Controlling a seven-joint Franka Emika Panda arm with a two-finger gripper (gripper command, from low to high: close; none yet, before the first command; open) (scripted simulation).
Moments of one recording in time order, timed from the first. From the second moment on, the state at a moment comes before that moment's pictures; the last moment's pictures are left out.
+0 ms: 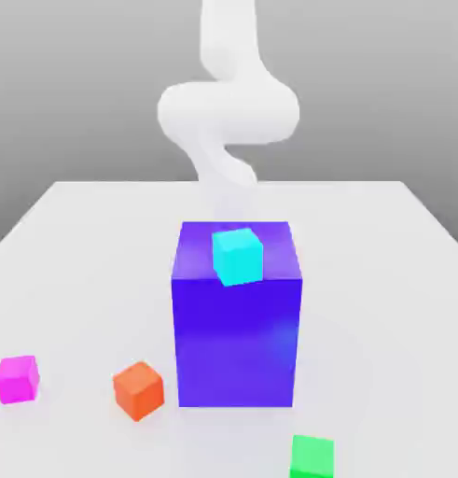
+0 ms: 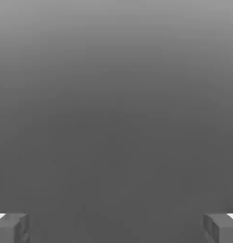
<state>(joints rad) -0.01 -0.71 -0.04 -2.32 -0.03 2.34 0.74</state>
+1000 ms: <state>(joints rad) -0.42 0.40 -0.26 -2.47 0.34 2.84 -0.39</state>
